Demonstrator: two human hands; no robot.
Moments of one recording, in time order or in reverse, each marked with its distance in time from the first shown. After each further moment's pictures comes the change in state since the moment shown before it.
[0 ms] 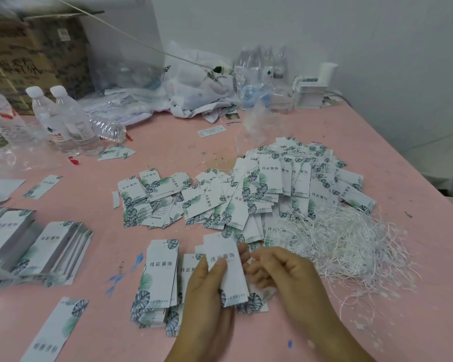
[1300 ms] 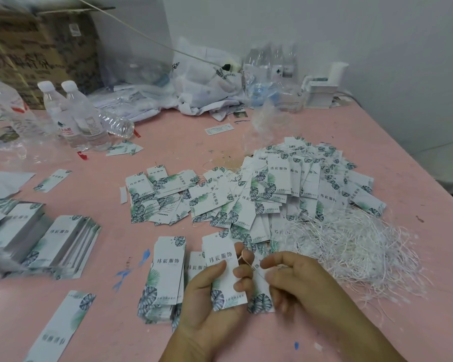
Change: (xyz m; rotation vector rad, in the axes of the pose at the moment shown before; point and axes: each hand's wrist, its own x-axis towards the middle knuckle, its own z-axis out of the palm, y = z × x) left_hand -0.008 0.032 0.006 -0.537 -0.226 -0.420; right_hand 0.005 -0.006 -0.018 0.096 -0.234 0.320
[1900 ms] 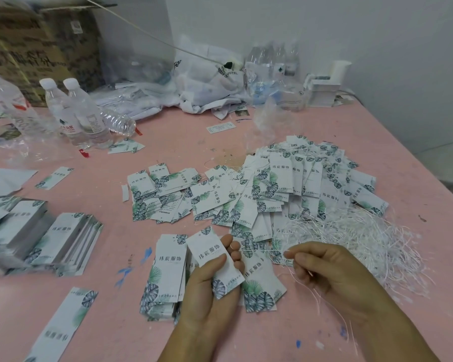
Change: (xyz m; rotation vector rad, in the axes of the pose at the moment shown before) left_hand 0.013 0.006 -0.012 0.114 0.160 0.247; right_hand 0.002 -0.006 -0.038 0.144 0.031 -0.065
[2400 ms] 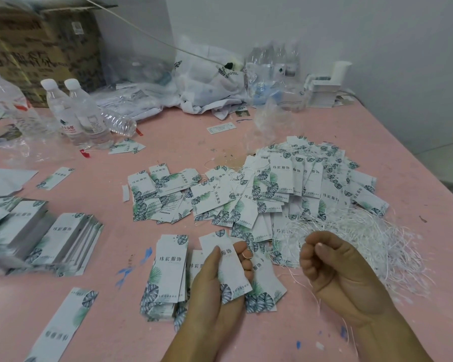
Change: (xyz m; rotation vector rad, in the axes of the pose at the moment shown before) left_hand 0.005 -0.012 0.003 0.099 0.091 -0.001; right_hand -0.005 -0.009 0.012 0.541 0.032 -0.095
